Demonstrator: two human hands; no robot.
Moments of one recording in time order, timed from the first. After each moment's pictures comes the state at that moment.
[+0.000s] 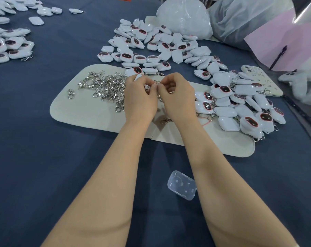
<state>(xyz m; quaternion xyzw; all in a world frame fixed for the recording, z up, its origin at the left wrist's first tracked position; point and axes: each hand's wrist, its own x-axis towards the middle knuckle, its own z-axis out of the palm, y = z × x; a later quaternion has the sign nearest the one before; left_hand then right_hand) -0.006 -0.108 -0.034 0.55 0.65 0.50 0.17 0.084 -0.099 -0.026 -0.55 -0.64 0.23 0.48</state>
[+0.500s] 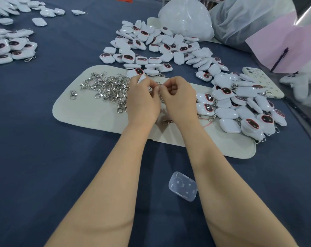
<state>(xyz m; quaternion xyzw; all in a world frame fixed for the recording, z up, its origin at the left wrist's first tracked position) -0.004 -0.112 -0.031 0.56 0.66 0.48 0.16 0.084 -0.097 -0.028 -0.57 -0.64 0.22 0.47</state>
